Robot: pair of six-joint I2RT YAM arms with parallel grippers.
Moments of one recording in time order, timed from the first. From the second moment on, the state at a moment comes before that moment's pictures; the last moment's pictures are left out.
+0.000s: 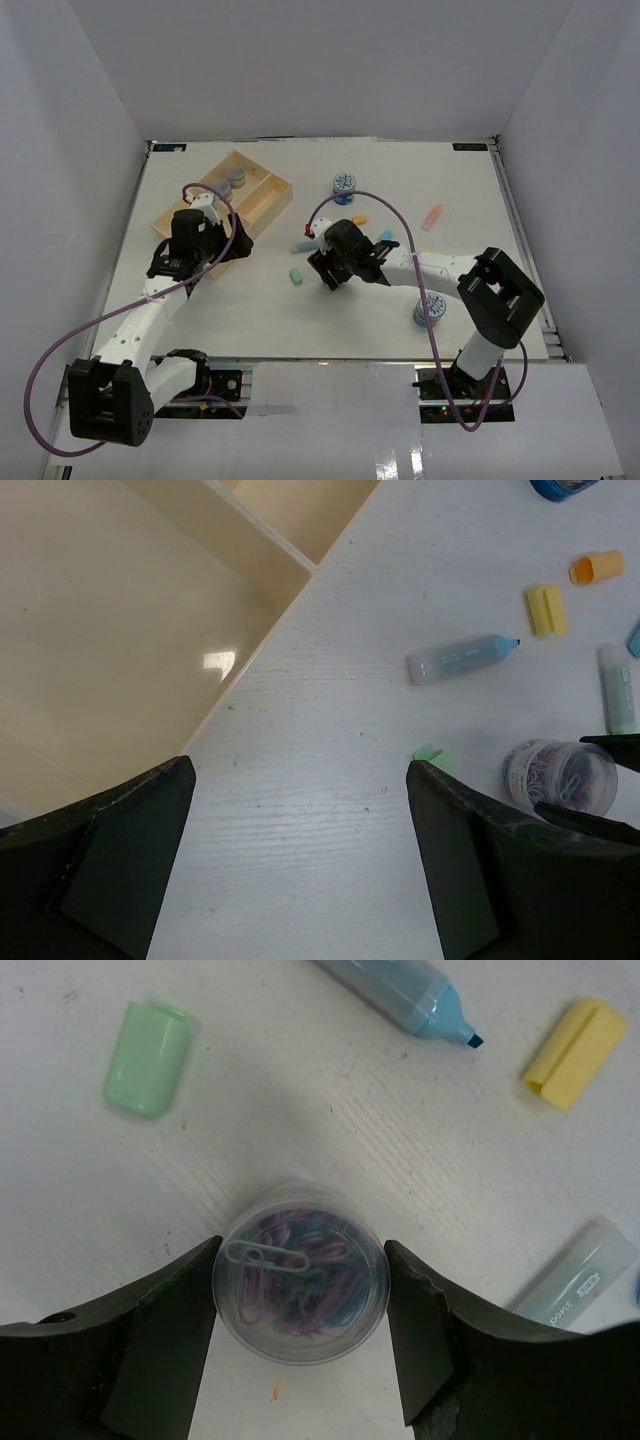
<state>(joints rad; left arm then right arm) -0.15 1.04 0.69 -0.26 0.12 -0.31 0.89 1.66 0.99 -0.18 0.04 -0.03</state>
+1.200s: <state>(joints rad) -0.87 1.60 1.08 -0.25 -0.16 -0.31 0.76 0.60 0.53 -0.31 0.68 0.23</state>
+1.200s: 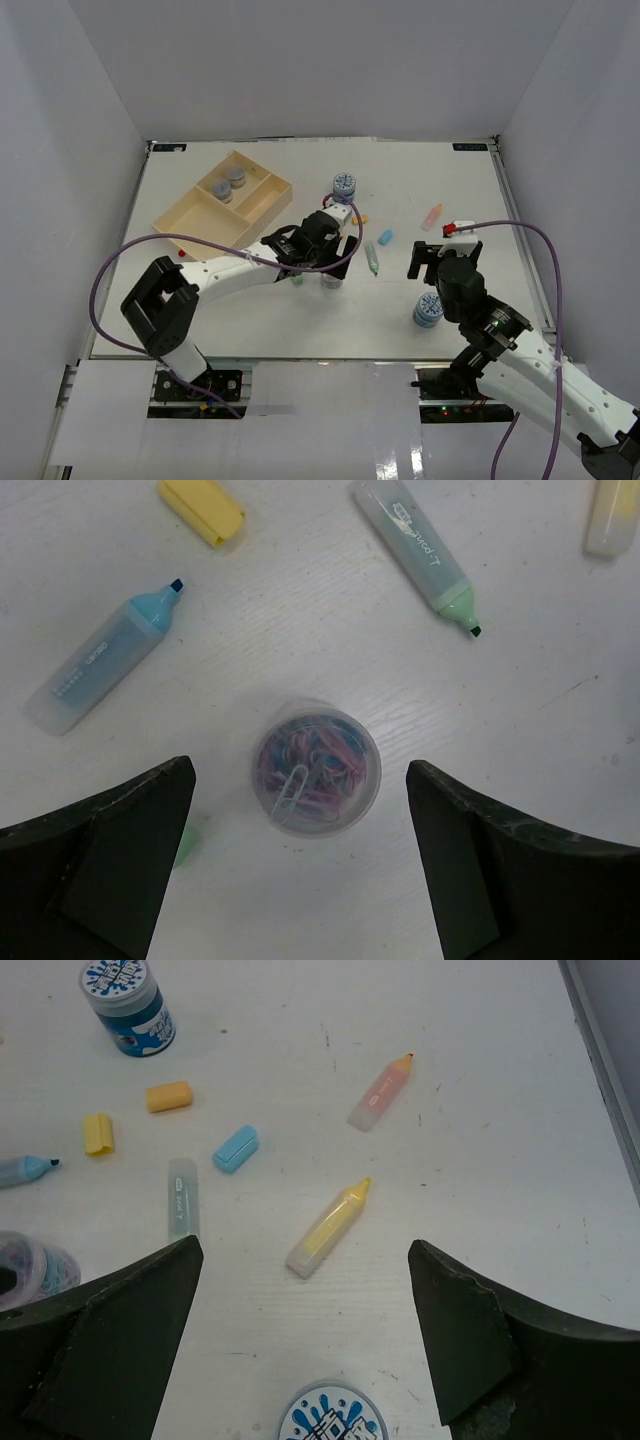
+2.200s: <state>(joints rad) -0.89 1.81 1.33 -0.51 -0.31 -0.38 0.76 0.60 0.51 -0.32 0.71 0.26</state>
